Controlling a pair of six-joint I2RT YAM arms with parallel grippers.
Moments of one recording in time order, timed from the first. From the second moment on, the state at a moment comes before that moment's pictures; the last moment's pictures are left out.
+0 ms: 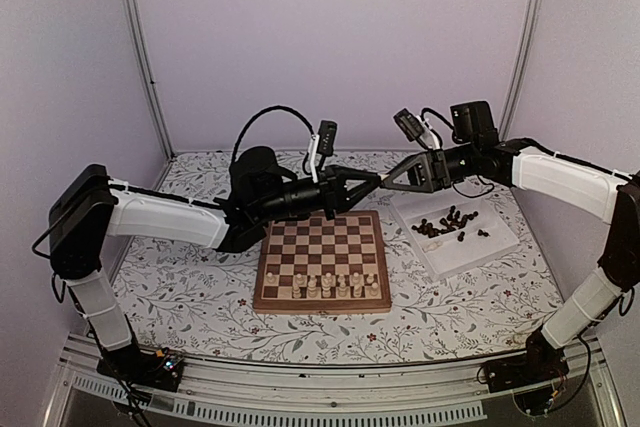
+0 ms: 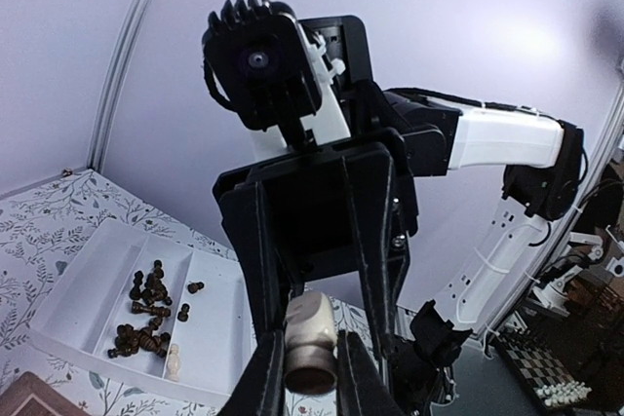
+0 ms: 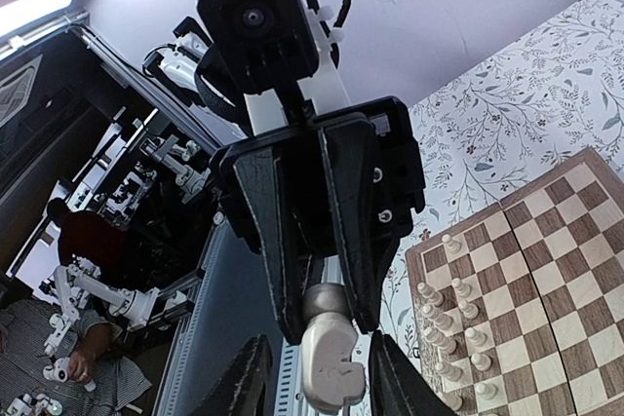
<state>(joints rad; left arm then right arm) -0.93 1.79 1.08 0.88 0.42 -0.49 0.47 1.55 1.22 -0.20 -1.29 0.18</state>
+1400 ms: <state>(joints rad) -0.93 1.17 0.67 0.27 -0.14 -0.36 0.77 1.94 1.60 -0.77 -0.24 -0.50</state>
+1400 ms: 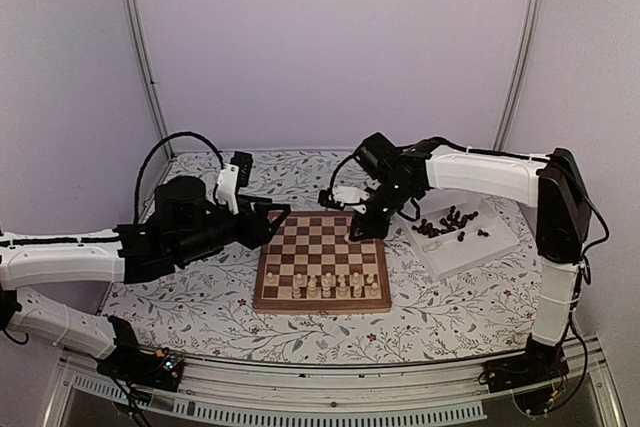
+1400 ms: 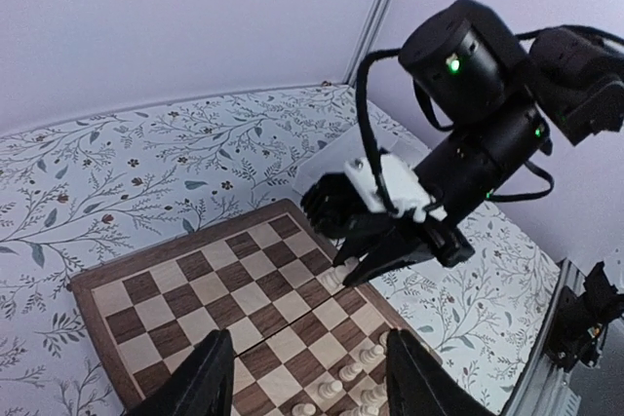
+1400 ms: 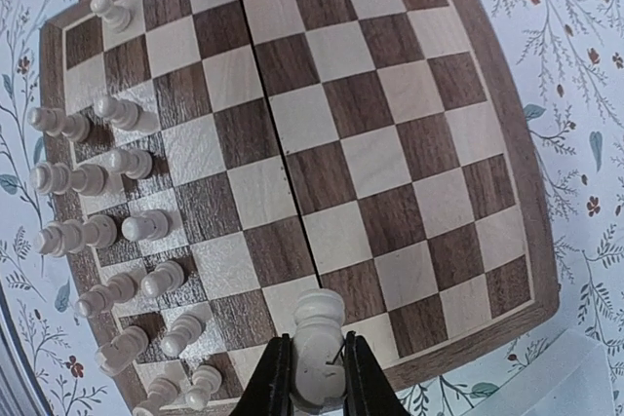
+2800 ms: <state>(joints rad) -0.92 1.68 1.15 -0.12 0.01 -0.17 0.39 1.48 1.11 -0.68 -0.44 -0.56</state>
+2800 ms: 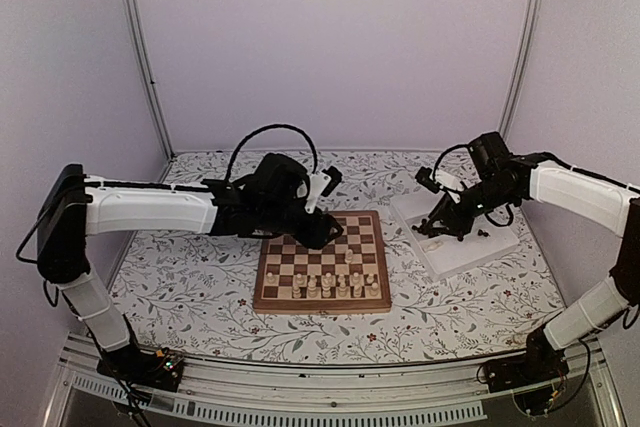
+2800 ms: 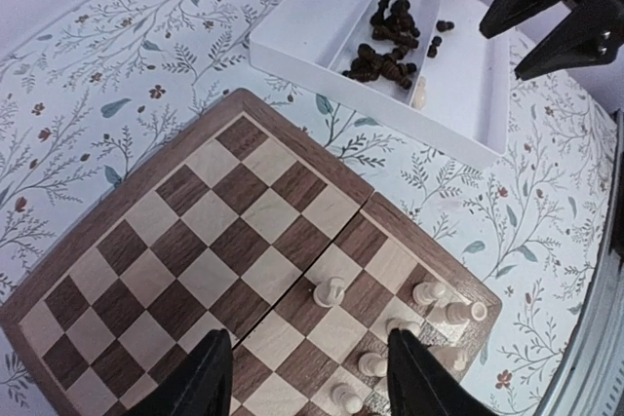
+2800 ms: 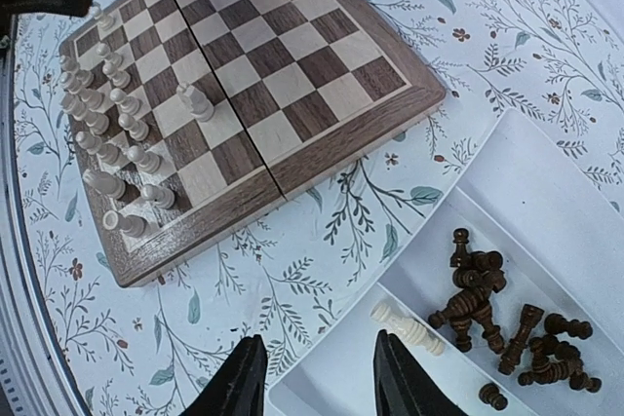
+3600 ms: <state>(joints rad) -0.92 2.01 1.38 -0.24 0.16 -0.10 0.34 1.37 0.93 -0.46 -0.56 -0.53</state>
